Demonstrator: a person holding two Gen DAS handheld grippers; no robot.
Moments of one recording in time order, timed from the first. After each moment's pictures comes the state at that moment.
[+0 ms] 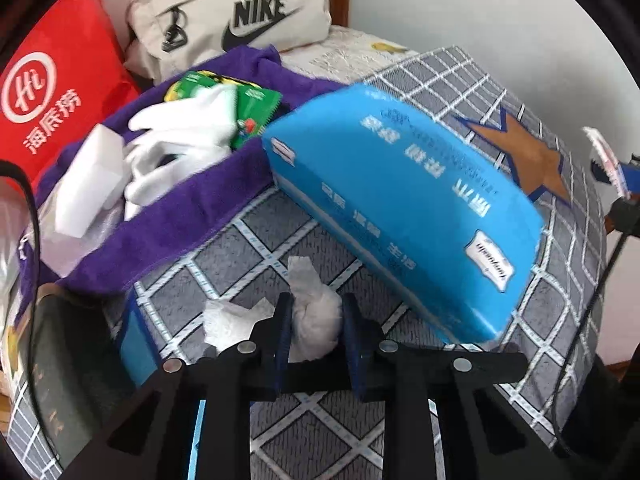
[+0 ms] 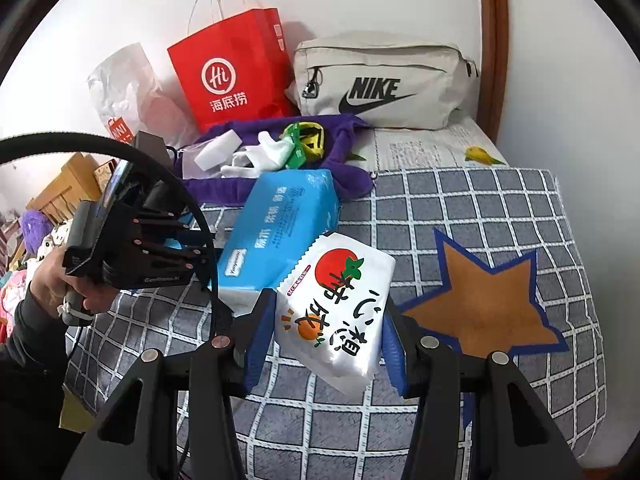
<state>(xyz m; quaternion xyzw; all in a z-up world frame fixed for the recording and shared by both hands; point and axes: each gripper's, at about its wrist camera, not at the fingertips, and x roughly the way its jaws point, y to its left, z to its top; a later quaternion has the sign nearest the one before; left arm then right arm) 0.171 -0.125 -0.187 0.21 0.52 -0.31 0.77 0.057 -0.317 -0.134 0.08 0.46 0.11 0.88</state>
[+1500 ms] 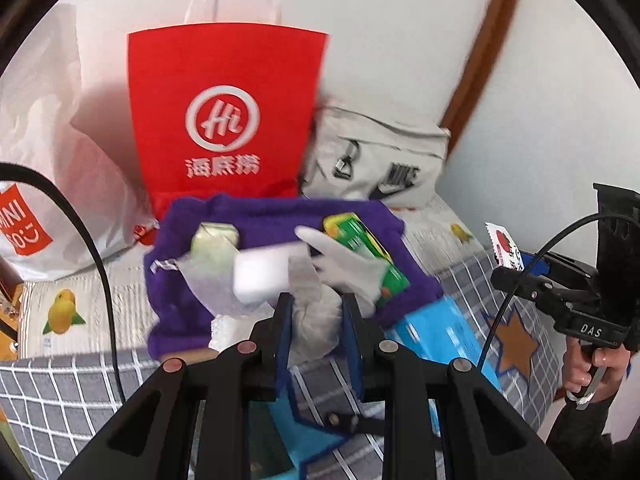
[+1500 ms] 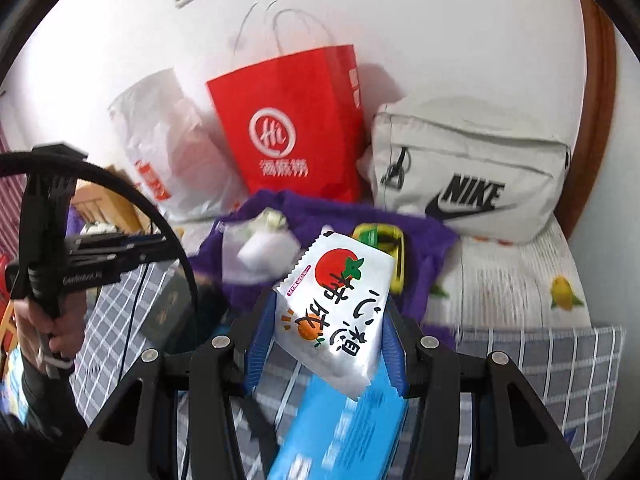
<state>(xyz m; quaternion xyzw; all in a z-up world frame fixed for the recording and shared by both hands) 0.241 0.004 -0.067 -0.01 0.44 -0.22 0.87 0.219 -0.249 -0.079 0.06 0.41 0.20 0.89</state>
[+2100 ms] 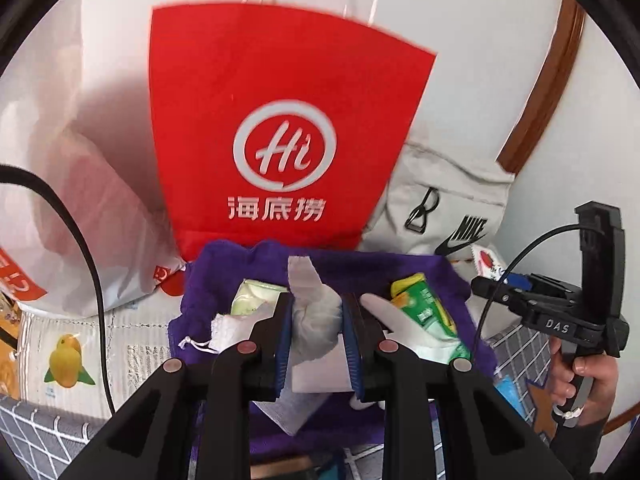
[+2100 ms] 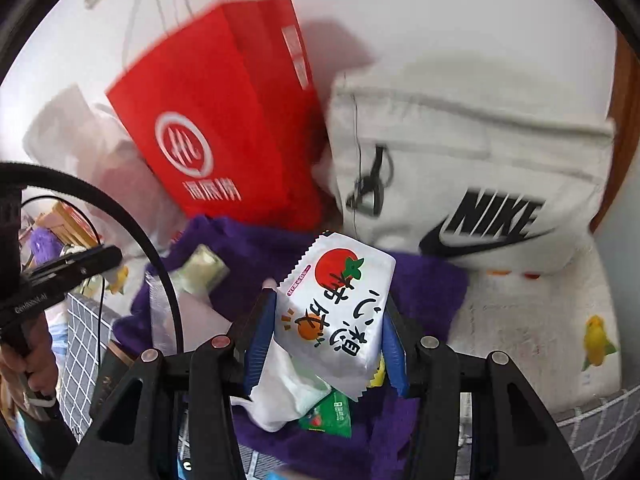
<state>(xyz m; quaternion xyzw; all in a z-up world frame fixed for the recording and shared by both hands) 0.344 0.024 -0.085 -0.05 0.43 -0.16 0.89 0.356 -0.238 -0.145 0.09 0.47 0.17 0.86</state>
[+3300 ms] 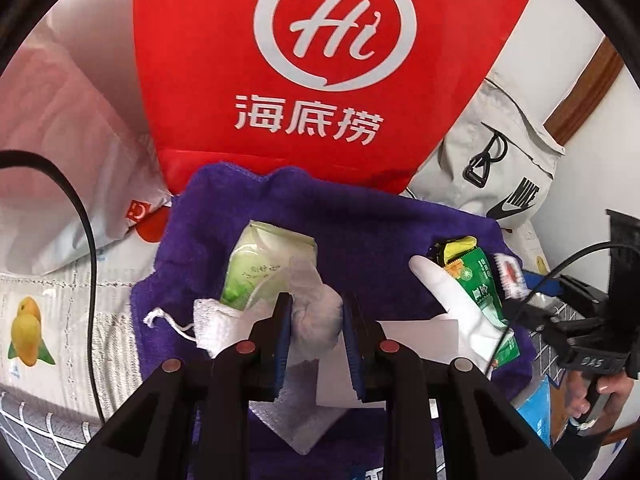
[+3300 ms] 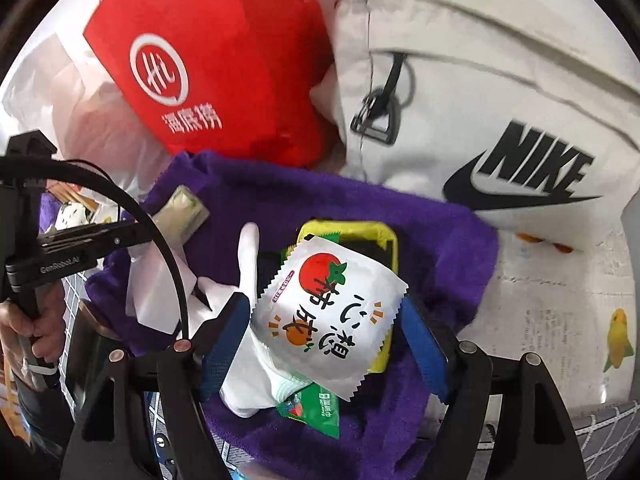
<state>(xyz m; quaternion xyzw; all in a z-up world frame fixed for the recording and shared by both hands) 0.385 0.022 -0.166 -0.06 0.53 -0.14 0.83 0.365 -0.227 -0.193 0.05 0.54 0.19 0.82</state>
